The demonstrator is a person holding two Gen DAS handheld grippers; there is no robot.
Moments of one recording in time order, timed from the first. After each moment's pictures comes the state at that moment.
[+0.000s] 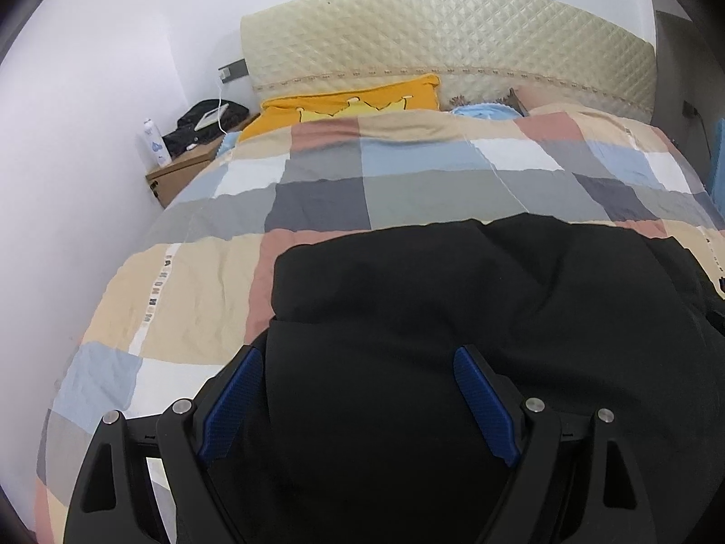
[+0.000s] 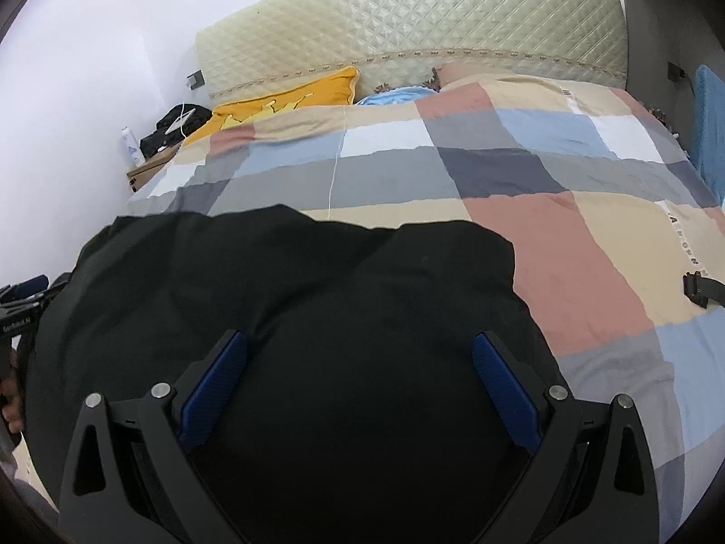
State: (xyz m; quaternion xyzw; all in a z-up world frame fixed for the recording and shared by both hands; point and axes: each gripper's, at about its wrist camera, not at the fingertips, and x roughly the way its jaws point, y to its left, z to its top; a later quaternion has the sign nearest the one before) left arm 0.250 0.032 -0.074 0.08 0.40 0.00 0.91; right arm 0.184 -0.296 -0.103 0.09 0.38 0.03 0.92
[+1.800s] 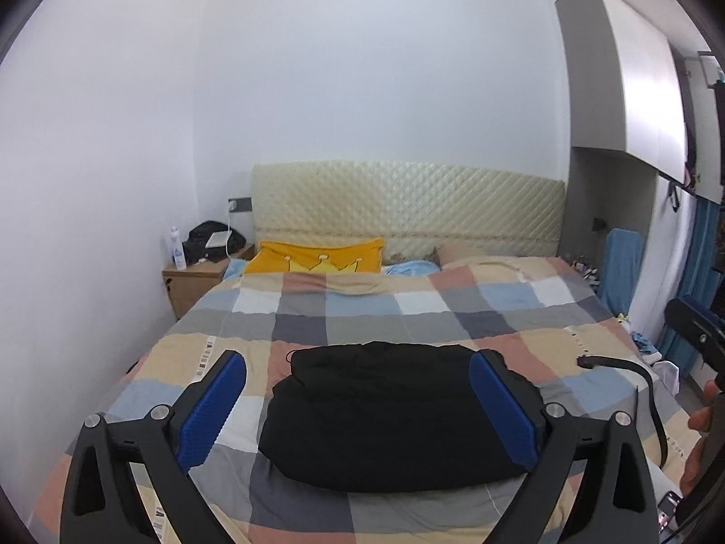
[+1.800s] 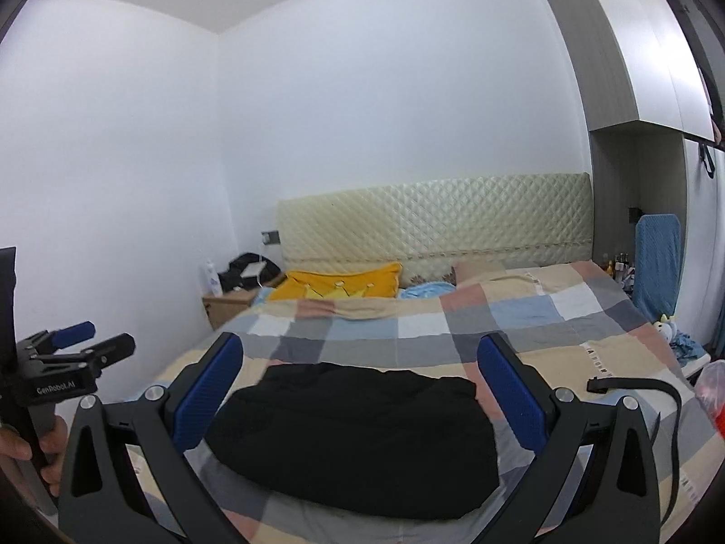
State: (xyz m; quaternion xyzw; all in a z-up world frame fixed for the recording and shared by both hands) left arm -0.101 0.047 0.196 0.02 0.20 -0.08 0.98; right arm -0.153 -0.213 0.186 0.07 0.12 0.04 0.99
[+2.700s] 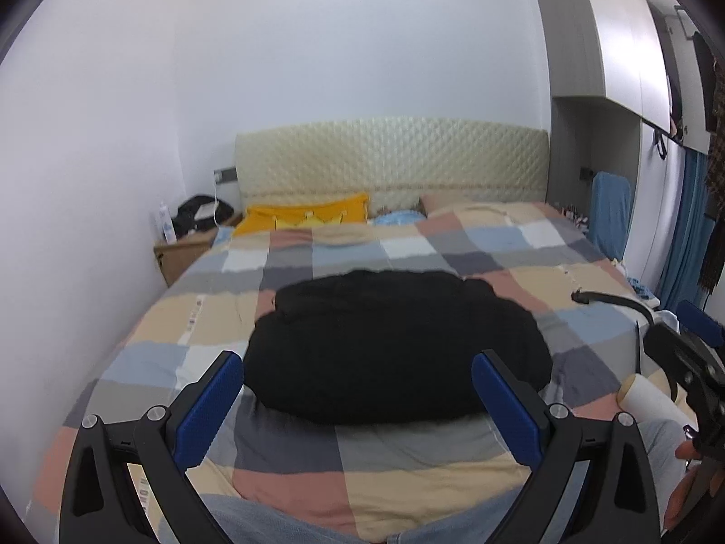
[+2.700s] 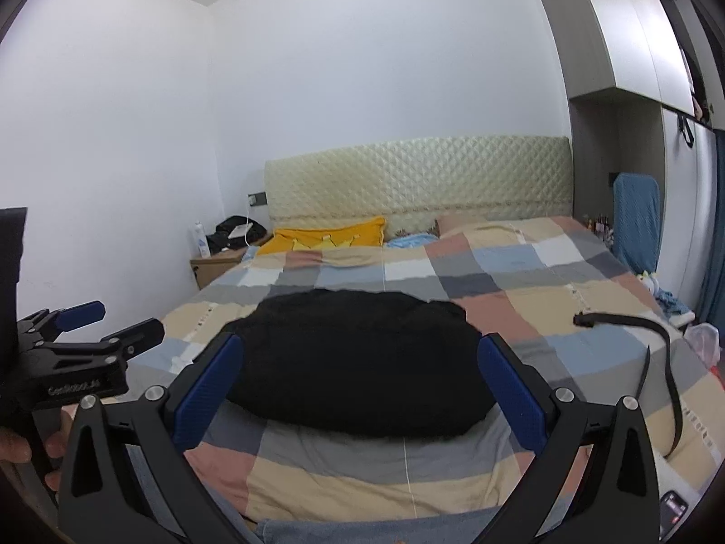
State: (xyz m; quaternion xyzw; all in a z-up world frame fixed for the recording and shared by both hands) left arm -0.141 0.015 0.105 0.05 0.25 -0.09 0.96; right arm -0.207 -0.187 0.088 0.07 0.17 0.01 0.98
